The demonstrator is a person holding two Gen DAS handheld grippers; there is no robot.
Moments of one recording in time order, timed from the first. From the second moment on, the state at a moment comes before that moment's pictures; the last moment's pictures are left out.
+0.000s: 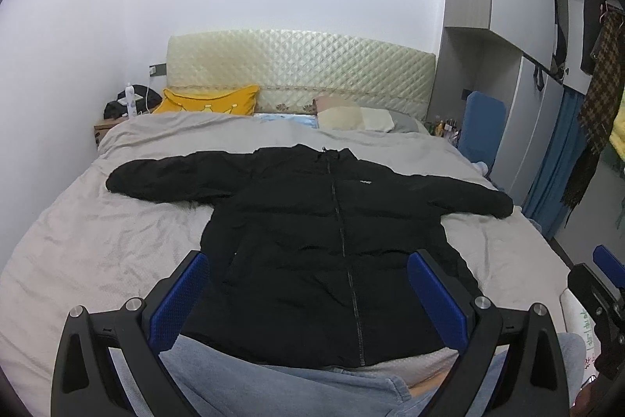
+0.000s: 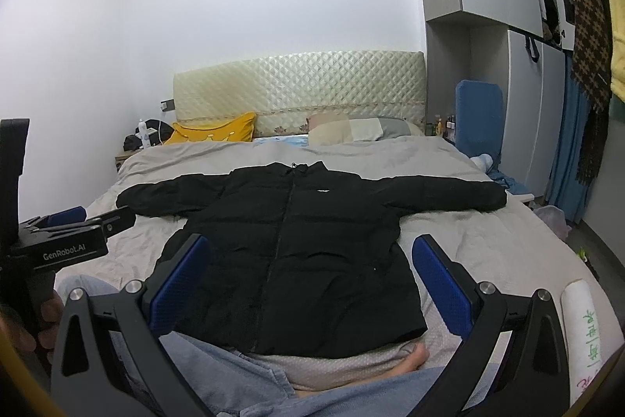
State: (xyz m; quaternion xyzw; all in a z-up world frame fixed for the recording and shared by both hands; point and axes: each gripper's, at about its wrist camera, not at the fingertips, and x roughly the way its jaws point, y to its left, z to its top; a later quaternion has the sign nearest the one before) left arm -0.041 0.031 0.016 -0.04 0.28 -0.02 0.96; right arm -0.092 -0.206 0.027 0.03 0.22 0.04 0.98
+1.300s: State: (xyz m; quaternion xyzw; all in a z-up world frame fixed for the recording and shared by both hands) left arm -0.025 0.066 0.015 -0.05 0.29 0.00 0.96; right arm -0.070 -0.168 0.027 0.01 0.23 0.05 0.97
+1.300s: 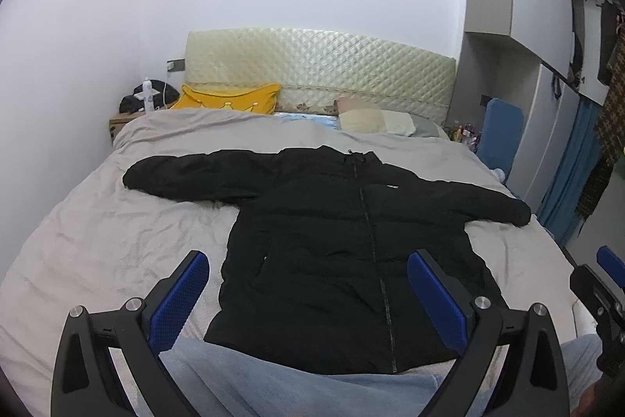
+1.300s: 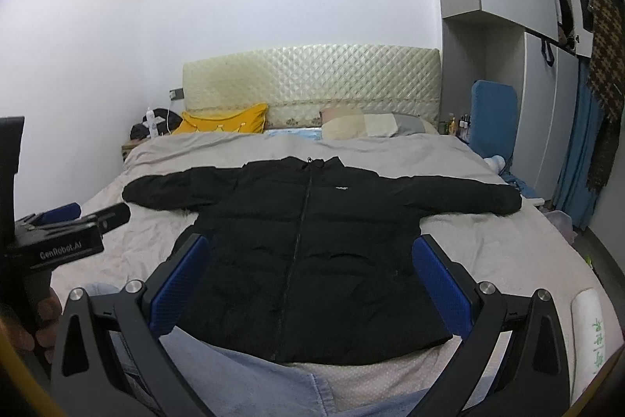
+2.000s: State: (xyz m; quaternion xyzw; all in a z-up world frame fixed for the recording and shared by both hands) left arm 0.013 0.054 0.008 -0.04 0.29 -0.02 0.96; right arm -0.032 -0.189 0.030 0.03 0.23 0.04 0.97
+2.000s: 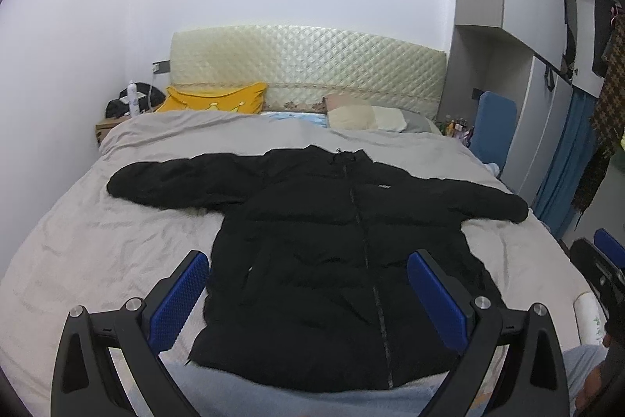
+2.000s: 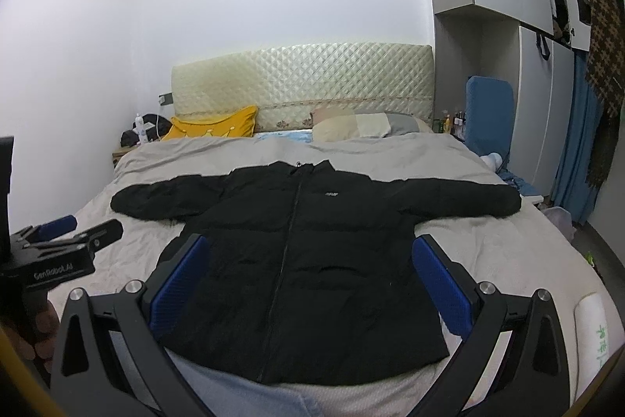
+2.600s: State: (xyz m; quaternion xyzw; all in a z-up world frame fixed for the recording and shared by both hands) left arm 0.129 -0.006 0.010 -0.02 0.29 -0.08 0.95; right arm 0.057 -0.260 0.044 0.04 0.19 -0.01 0.98
